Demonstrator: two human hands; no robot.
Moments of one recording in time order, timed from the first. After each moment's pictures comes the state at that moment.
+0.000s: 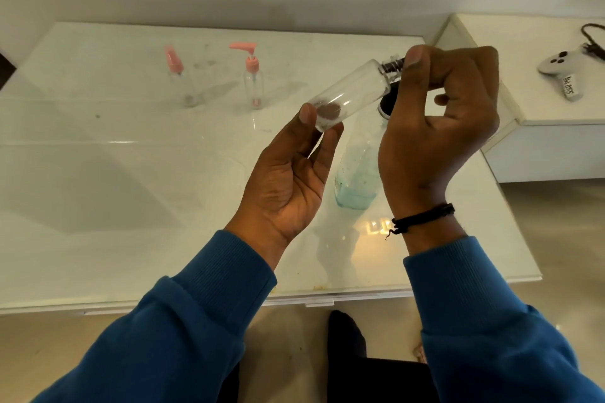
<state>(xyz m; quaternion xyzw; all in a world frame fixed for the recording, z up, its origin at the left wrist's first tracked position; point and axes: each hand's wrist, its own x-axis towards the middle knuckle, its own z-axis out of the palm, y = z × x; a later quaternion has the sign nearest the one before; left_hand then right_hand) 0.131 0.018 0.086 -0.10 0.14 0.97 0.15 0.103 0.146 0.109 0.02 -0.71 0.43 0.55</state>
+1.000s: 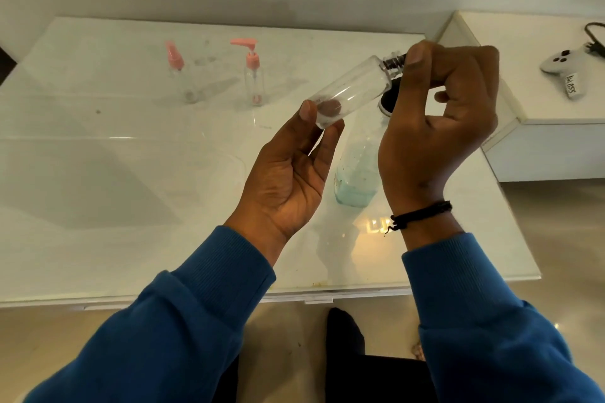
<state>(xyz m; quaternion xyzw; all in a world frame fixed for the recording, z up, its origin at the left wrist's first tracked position) 0.132 0.019 0.087 -0.10 0.15 0.97 0.15 0.103 0.147 0.107 0.03 -0.71 0.44 0.55</state>
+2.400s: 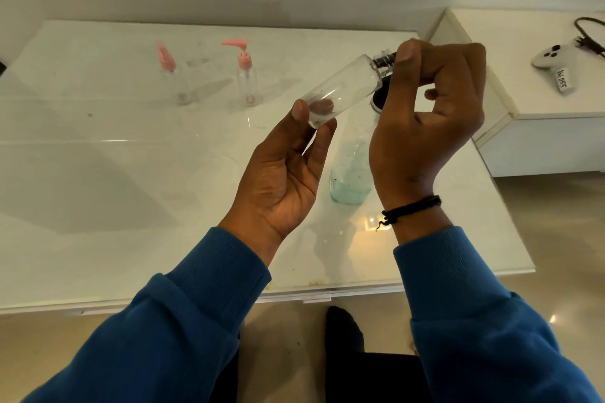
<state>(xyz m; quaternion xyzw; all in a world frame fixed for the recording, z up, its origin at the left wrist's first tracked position) 0.132 0.019 0.085 -0.10 0.14 0.97 0.16 0.103 0.144 0.107 0.01 -0.70 0.44 0.56</state>
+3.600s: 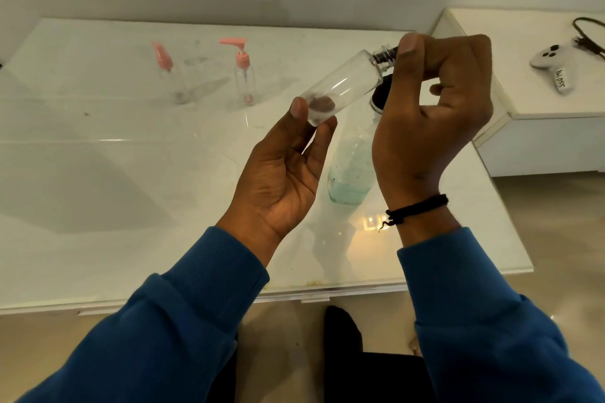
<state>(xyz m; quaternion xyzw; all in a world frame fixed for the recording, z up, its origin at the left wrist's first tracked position) 0.131 0.021 0.088 -0.10 0.14 0.97 0.17 0.100 0.148 0.111 0.02 -0.71 0.42 0.57</state>
